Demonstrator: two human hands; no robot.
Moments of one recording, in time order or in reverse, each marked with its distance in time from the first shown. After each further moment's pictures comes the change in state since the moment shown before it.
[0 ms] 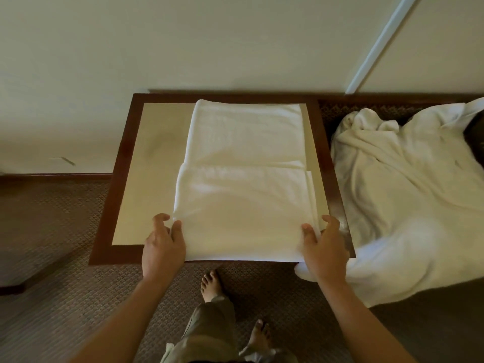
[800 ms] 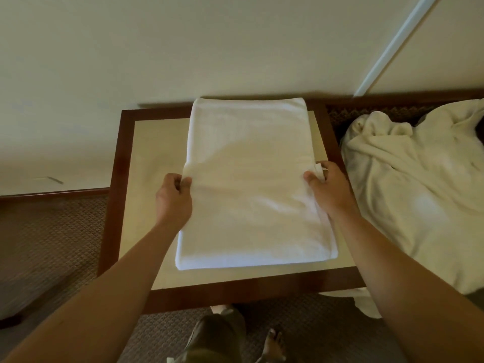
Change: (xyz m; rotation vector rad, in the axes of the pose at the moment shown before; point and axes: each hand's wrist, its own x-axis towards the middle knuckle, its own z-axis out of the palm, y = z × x) left_hand 0.171 0.077 0.009 -0.188 -0.035 0.043; right_hand 0.163 -0.100 0.015 0.295 -0.106 -0.041
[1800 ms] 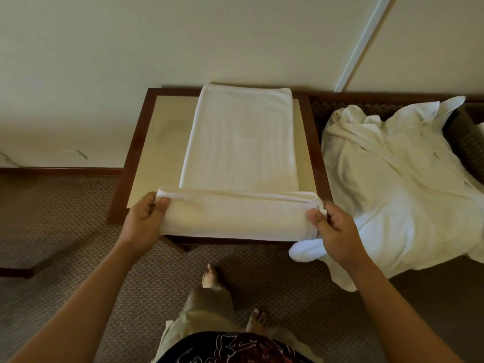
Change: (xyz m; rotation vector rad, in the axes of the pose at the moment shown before) left_hand -0.239 -0.064 -0.095 -0.177 -0.108 0.136; right_hand -0.234 0.080 -0.117 0.174 -0.245 -0.378
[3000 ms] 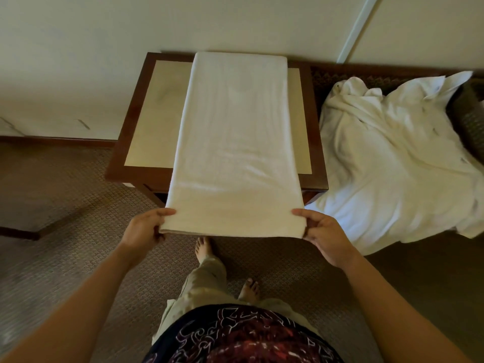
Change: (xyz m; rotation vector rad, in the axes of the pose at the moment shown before) left_hand -0.085 -0.066 0.027 -0.422 -0.059 -0.516; right_hand -0.066 0.080 0.002 0.525 -0.223 0.521
